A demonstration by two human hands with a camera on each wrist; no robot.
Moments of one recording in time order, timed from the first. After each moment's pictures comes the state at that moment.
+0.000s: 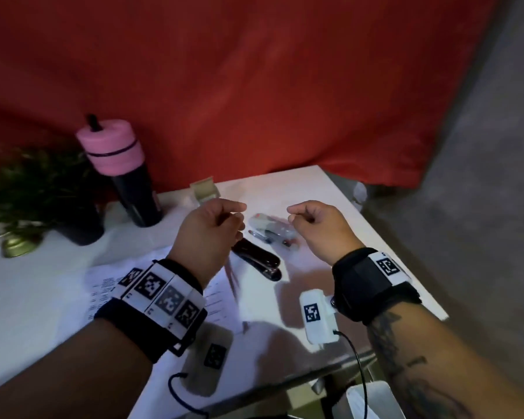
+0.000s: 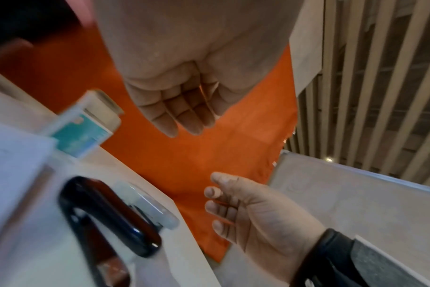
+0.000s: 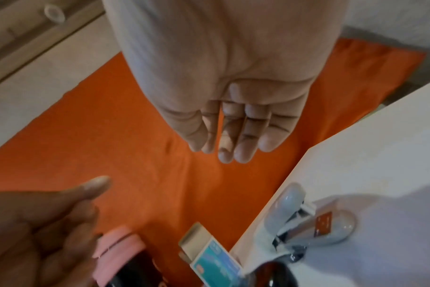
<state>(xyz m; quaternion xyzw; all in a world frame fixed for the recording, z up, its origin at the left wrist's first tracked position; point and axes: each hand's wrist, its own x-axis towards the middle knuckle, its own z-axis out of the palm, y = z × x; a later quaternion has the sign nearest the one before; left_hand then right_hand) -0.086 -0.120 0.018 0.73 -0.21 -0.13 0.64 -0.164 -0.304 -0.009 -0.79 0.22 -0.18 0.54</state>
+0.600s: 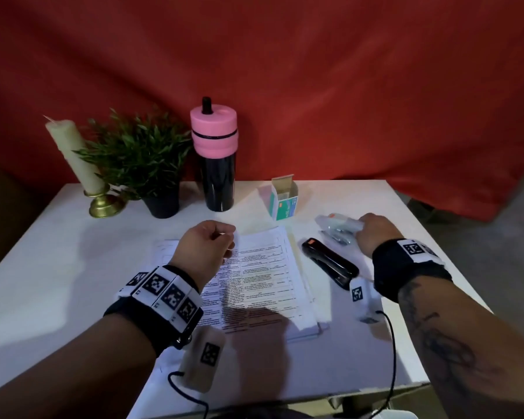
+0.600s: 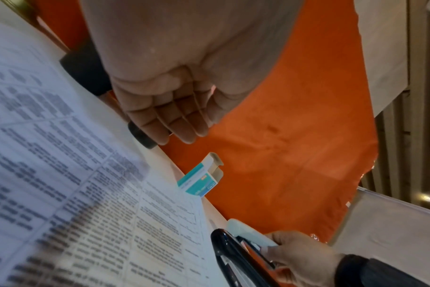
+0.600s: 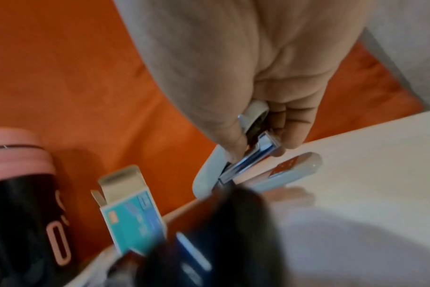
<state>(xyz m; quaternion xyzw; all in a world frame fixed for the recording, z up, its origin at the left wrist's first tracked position) -0.018 0.016 -0.027 0.78 -0.05 -0.13 0.61 -0.079 -0.296 -0.034 -0.93 0.35 0.00 0.13</state>
